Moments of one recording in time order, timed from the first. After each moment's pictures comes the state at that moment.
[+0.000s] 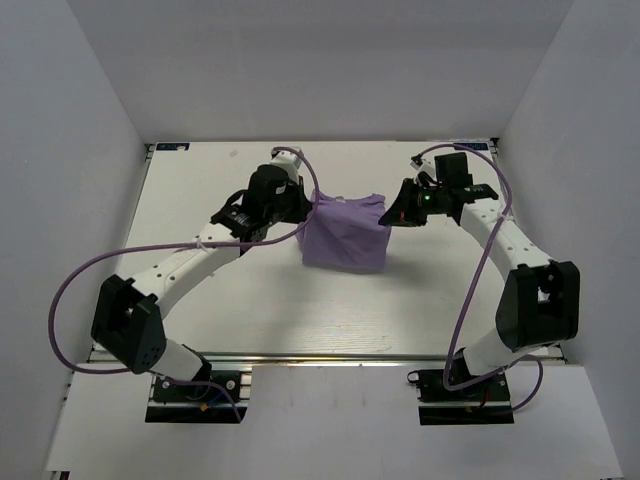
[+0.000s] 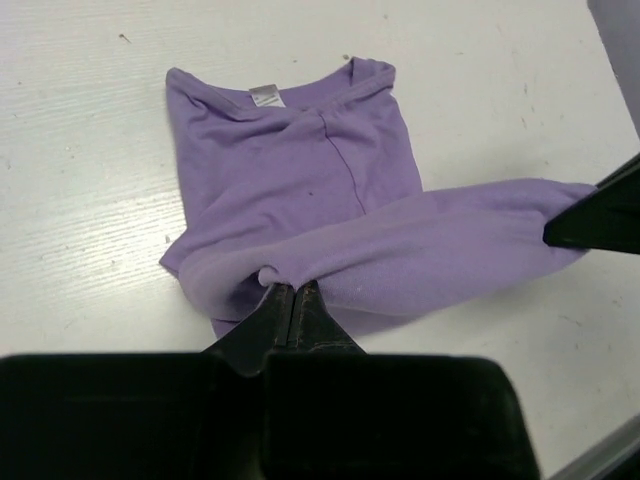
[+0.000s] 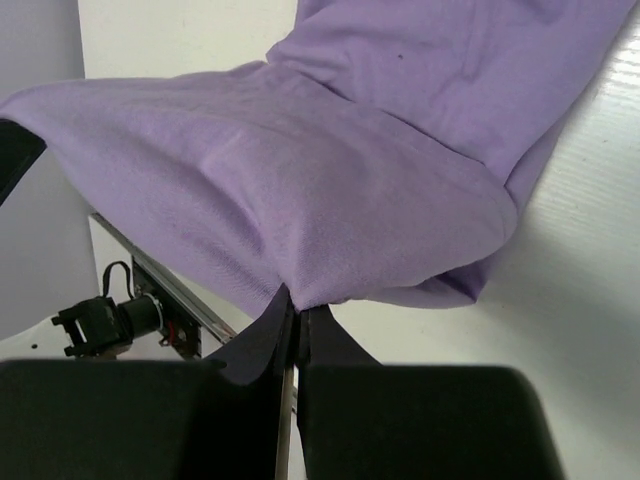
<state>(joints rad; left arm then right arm) -0.60 1.45 1.16 -0.19 -0.04 -0.38 0.21 1.53 1.22 -0.55 -0.64 0.39</state>
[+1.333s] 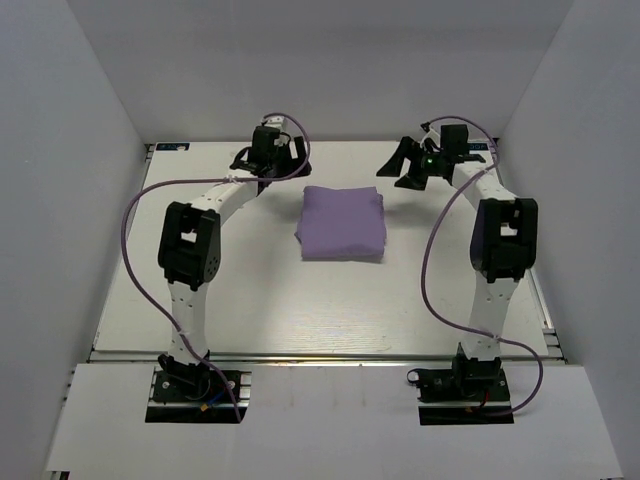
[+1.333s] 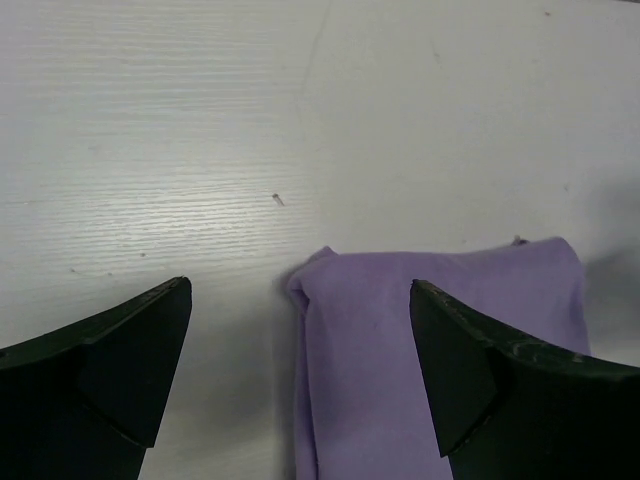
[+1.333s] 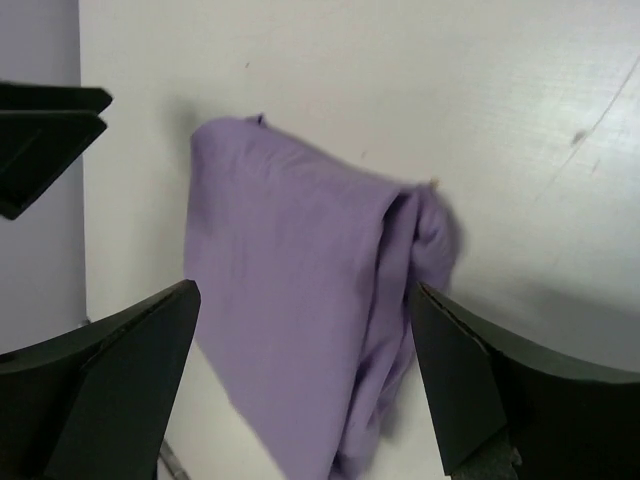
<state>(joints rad) -0.34 2.15 1.75 -0.17 0.04 -0.38 0.07 2.16 1.74 -0.33 -0.73 0.40</state>
